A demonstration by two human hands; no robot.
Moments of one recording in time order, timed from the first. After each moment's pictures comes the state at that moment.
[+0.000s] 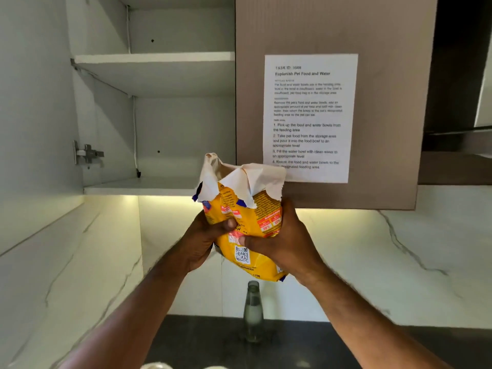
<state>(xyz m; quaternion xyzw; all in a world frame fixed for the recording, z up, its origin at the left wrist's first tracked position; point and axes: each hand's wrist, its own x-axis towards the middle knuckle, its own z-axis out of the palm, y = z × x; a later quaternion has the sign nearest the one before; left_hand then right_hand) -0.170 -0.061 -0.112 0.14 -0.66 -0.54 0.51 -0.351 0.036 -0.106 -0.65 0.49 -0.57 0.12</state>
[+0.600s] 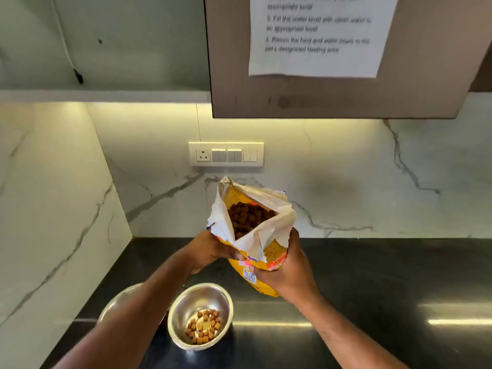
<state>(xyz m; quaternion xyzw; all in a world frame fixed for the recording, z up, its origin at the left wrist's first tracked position) -0.202 -0.108 -0.313 0.27 -0.70 -0.59 0.30 -0.397 0.008 -0.341 -0.57 0.62 -0.51 0.19</state>
